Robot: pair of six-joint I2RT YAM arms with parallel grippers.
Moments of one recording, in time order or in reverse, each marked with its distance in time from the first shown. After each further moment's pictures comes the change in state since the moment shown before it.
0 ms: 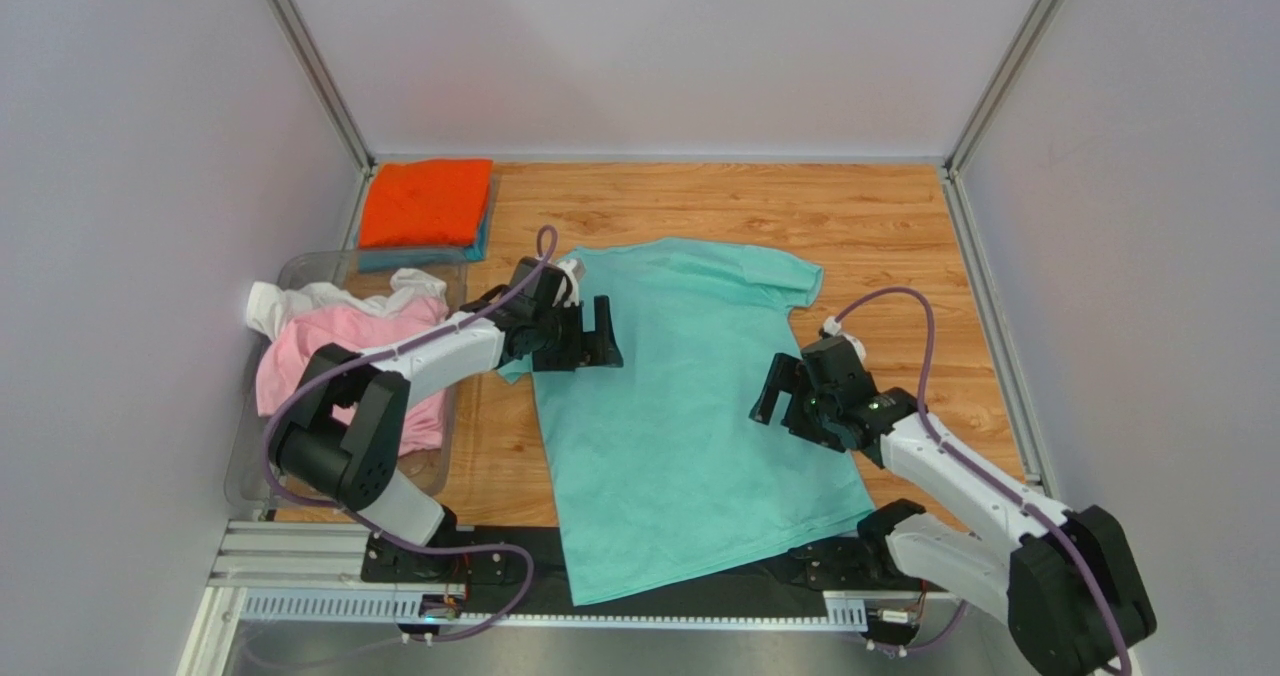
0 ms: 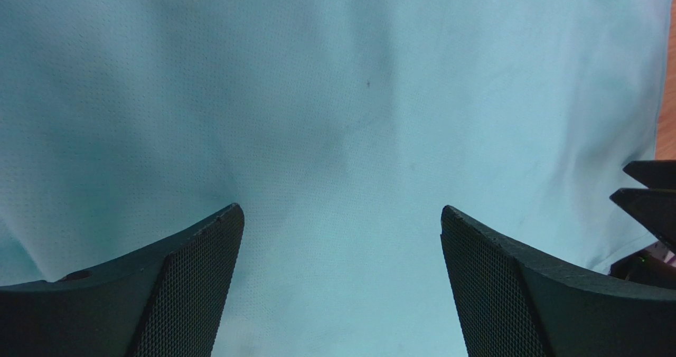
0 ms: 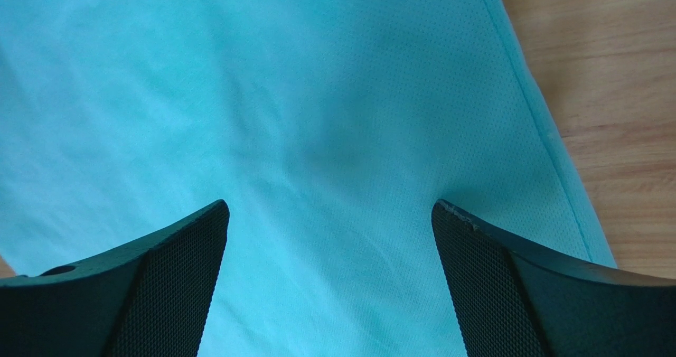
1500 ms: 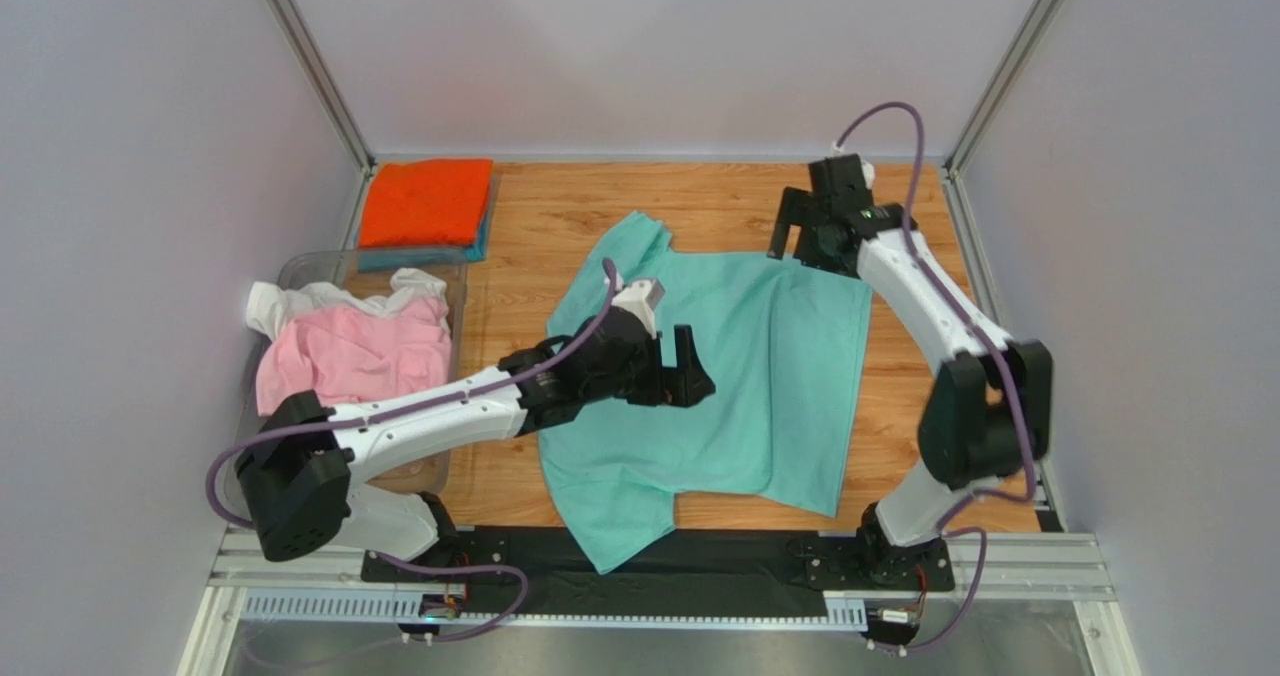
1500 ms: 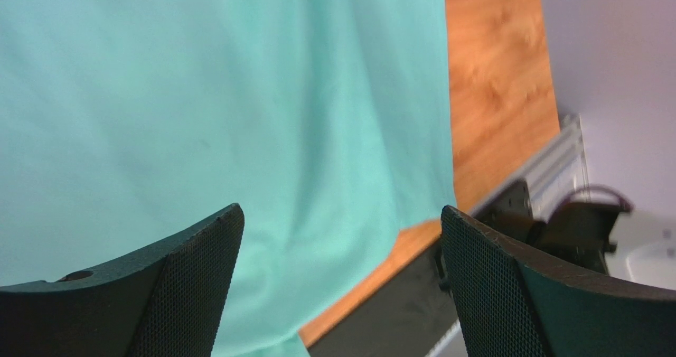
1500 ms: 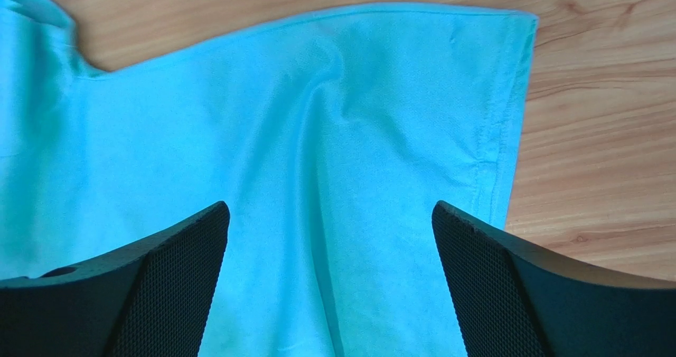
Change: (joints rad) left arm -0.533 -0.159 -0.017 0.176 -0.281 -0.331; right arm -0.230 0.771 1.010 -0.208 0.180 -0.333
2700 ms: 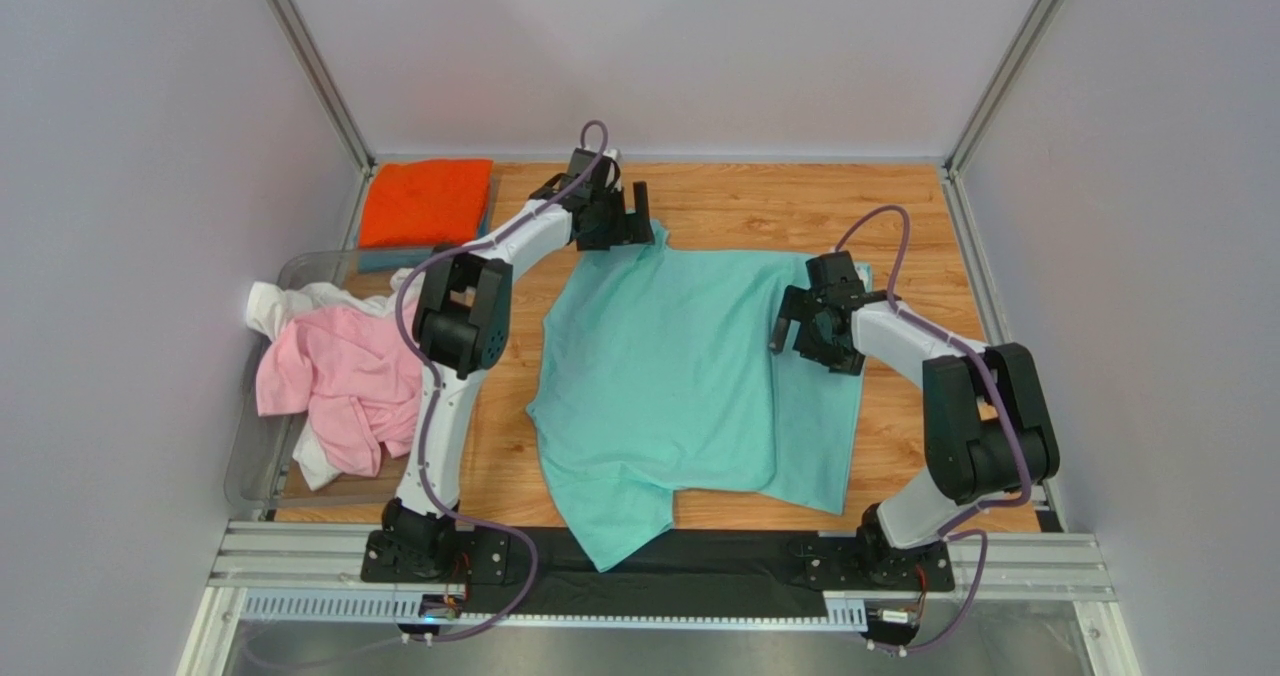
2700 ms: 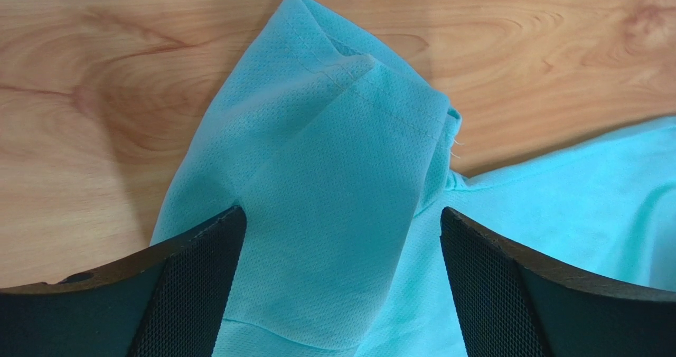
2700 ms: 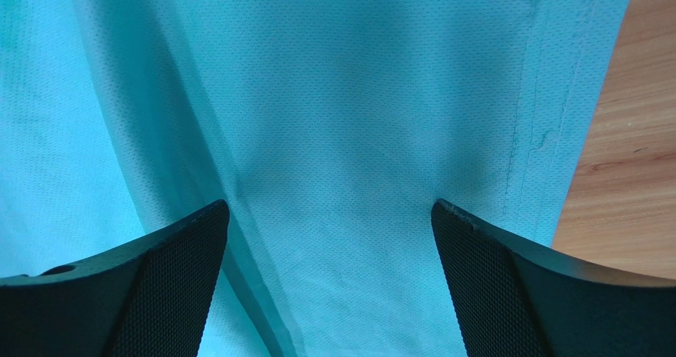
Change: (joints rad) left arm 0.613 0.991 1.070 -0.298 0.193 0.404; right arm -0.019 -0.144 -0.591 0.254 -0.087 0.095
